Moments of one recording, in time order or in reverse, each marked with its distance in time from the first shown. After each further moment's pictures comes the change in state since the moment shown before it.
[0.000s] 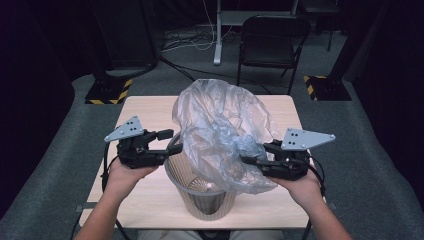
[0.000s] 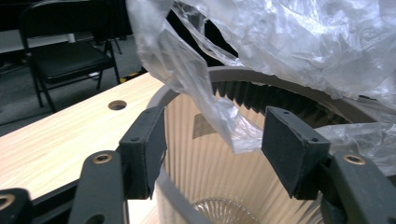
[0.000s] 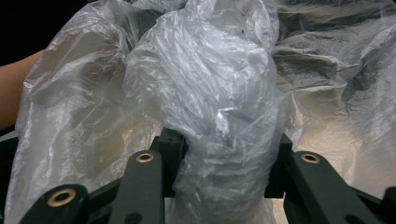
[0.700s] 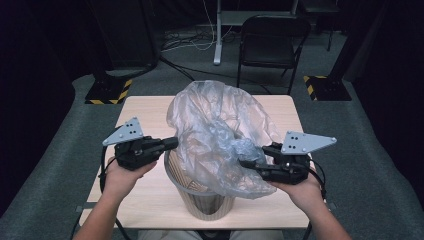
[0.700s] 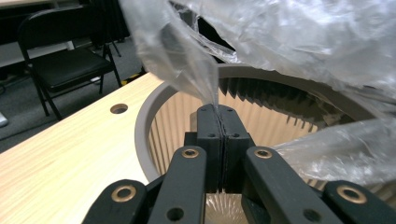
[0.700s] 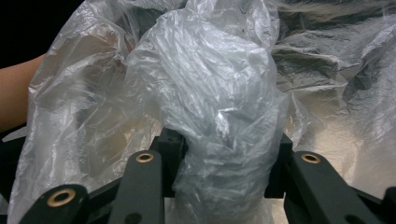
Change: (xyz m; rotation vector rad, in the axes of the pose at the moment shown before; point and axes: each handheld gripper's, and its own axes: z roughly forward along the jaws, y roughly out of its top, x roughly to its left) left arm -0.009 0.006 -0.012 0.021 -0.004 0.084; right arm 0.011 0.004 -0.003 -0.003 0.025 -0.015
